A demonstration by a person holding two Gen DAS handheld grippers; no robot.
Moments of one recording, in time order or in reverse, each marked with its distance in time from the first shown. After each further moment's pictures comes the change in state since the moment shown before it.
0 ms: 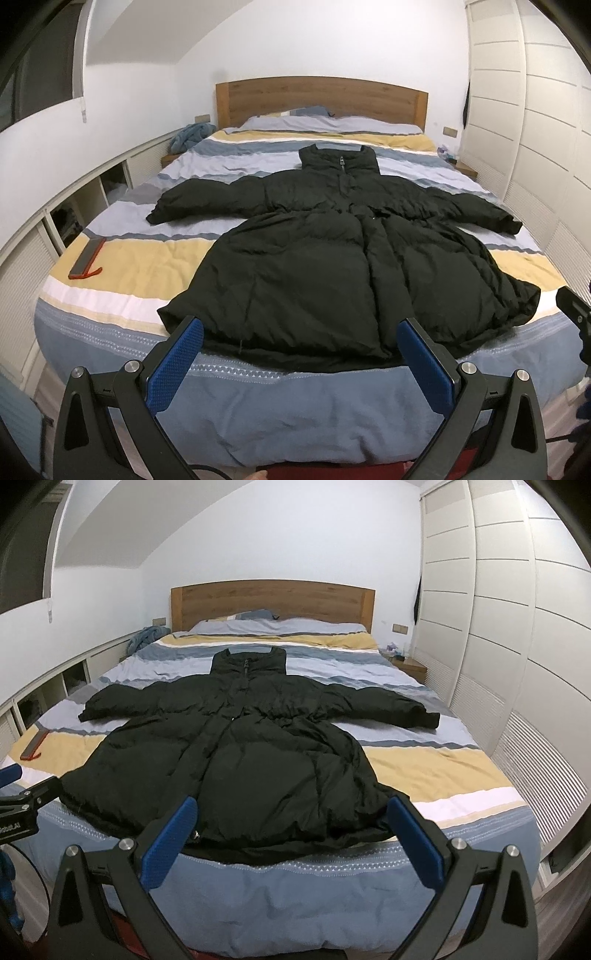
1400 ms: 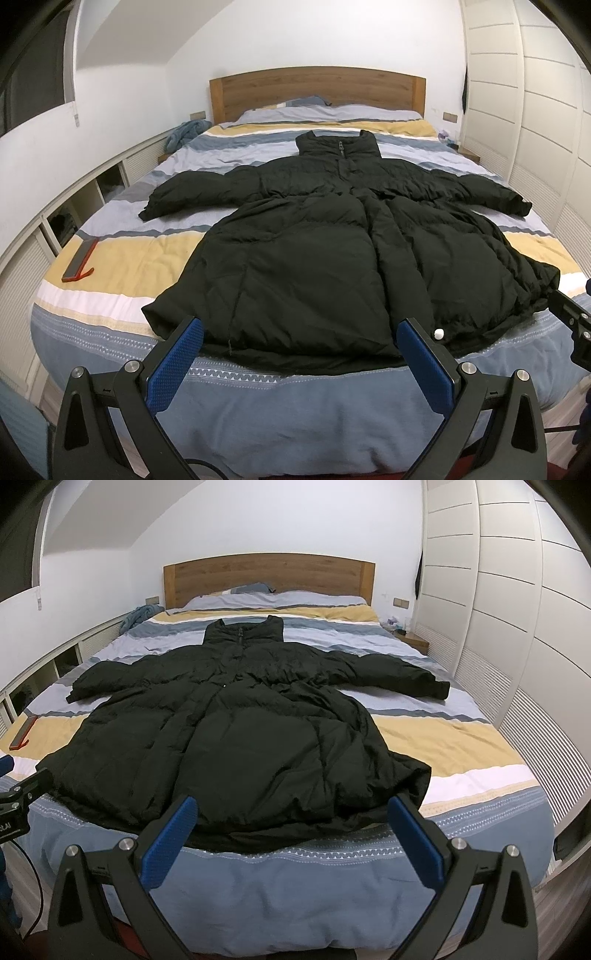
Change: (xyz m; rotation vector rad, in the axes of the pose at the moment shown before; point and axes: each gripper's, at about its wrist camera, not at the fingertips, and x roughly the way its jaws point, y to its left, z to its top) left arm 0.041 -0.007 -0.016 0.036 0.024 0.017; right arm 0.054 0.001 -0.024 -0.001 0.098 0.000
